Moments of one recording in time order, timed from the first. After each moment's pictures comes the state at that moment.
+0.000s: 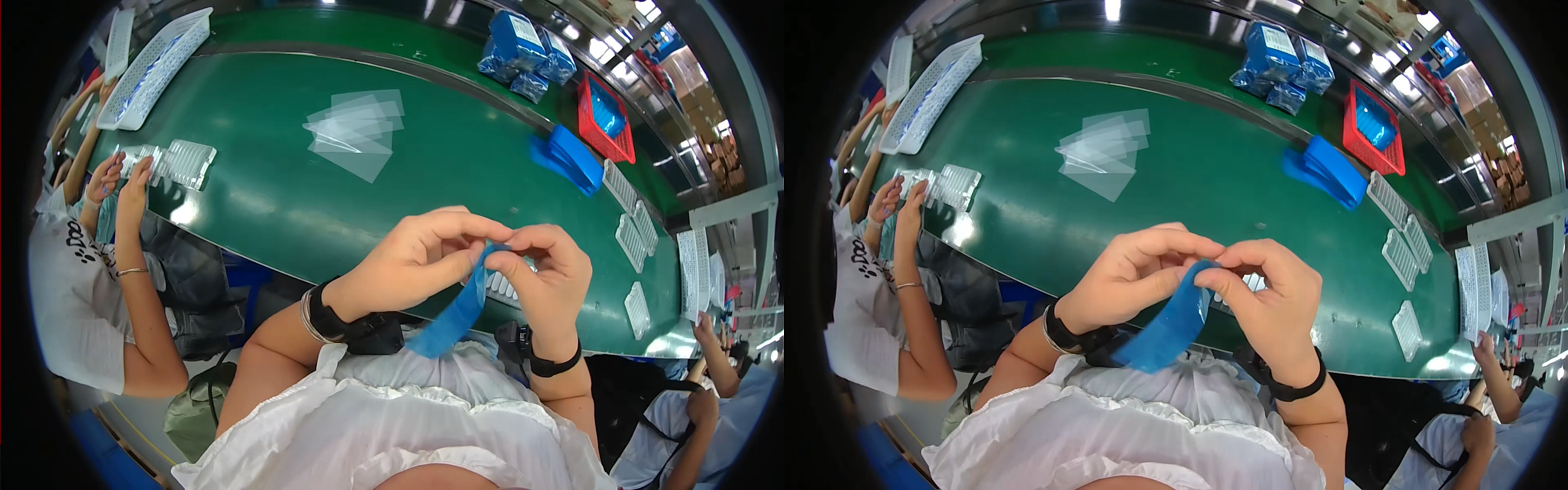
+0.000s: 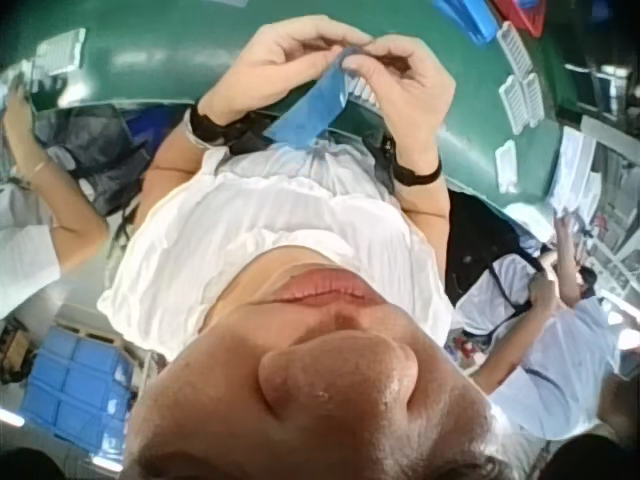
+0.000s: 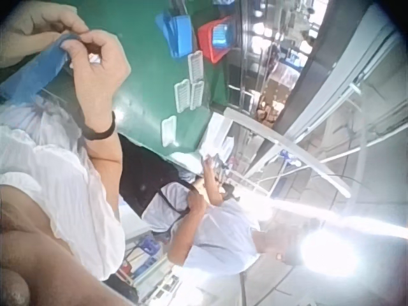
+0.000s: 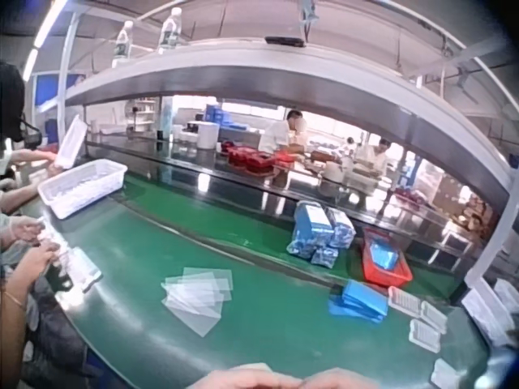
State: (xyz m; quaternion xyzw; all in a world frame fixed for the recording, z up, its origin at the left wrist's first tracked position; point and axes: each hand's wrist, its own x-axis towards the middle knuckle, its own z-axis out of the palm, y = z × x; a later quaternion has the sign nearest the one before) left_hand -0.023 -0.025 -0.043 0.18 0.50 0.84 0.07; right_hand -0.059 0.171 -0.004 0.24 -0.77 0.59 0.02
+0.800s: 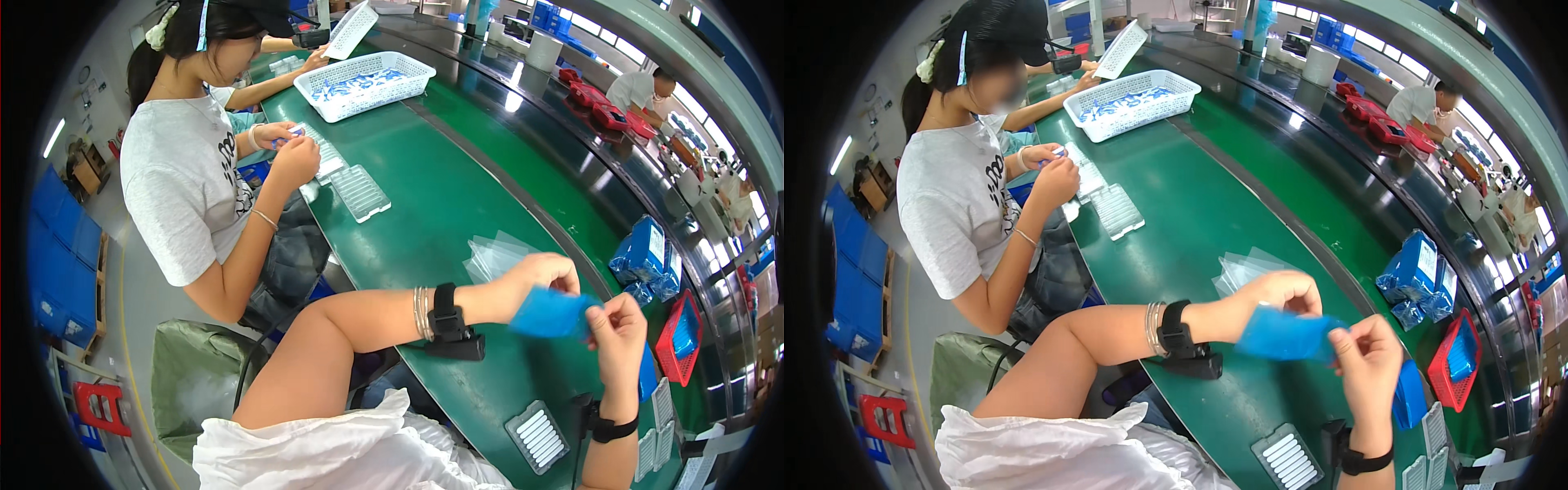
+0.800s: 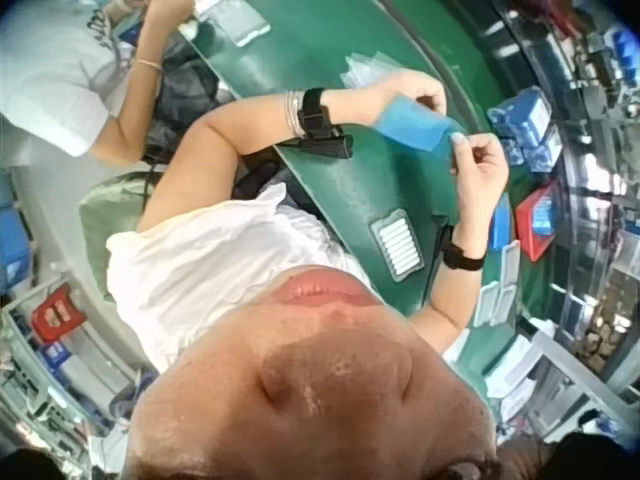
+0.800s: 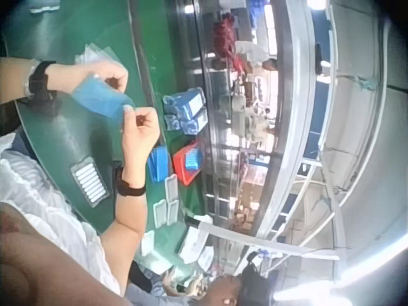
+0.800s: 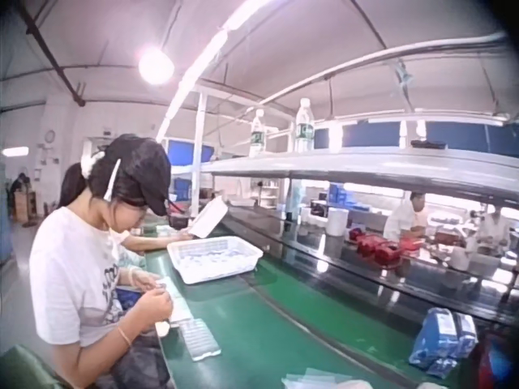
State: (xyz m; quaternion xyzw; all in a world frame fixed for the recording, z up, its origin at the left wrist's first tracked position) left_hand -0.107 -0.101 -0.018 0.14 0.75 0.61 -0.23; right_hand -0.197 0.106 0.024 0.32 -0.74 0.57 -0.14
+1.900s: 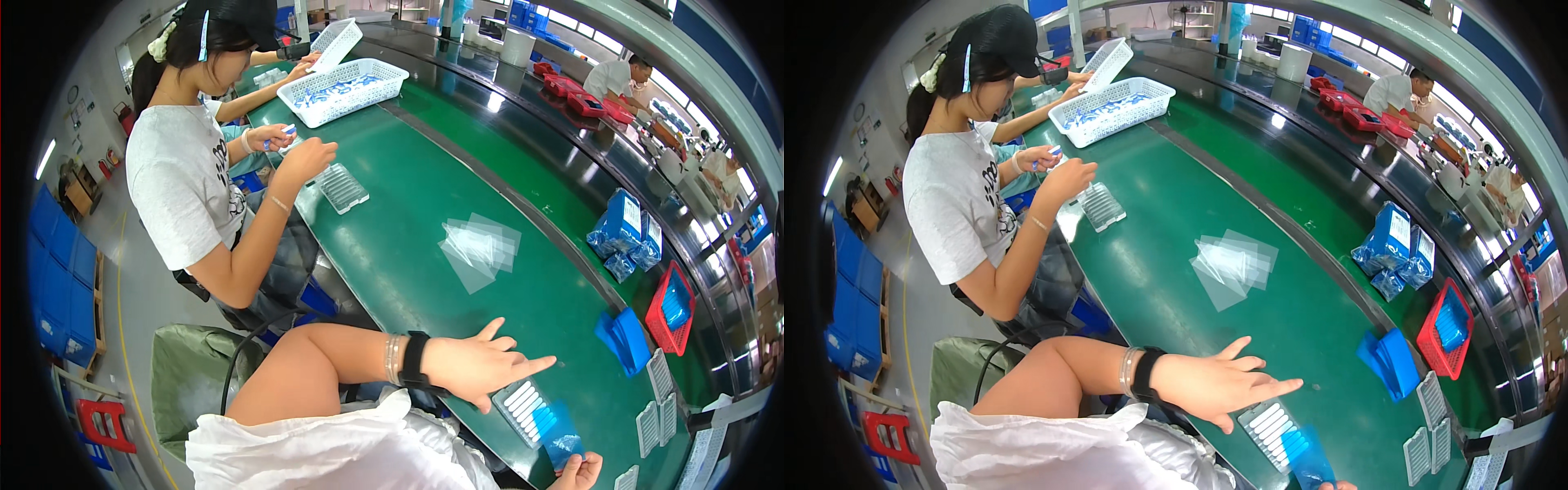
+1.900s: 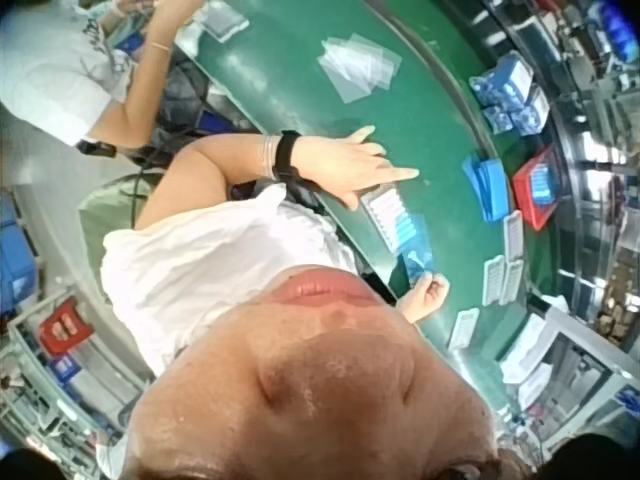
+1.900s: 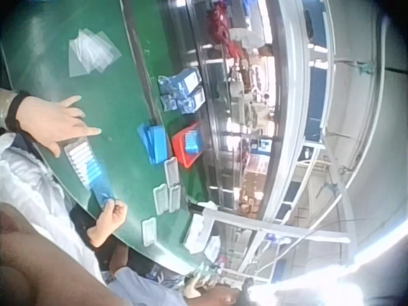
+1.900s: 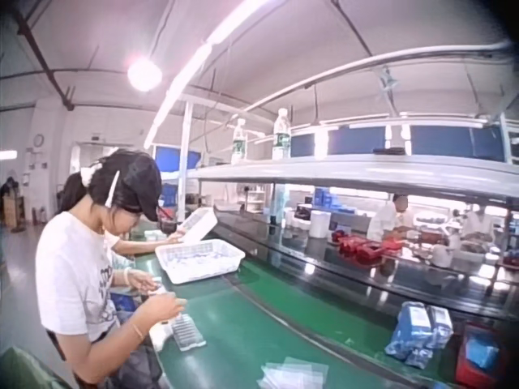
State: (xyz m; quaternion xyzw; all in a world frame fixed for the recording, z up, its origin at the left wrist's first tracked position) left_hand -0.018 -0.016 -0.030 0.25 0.93 0.25 0.06; right_hand -0.033 0.341 -0.096 0.02 -0.77 0.64 0.06
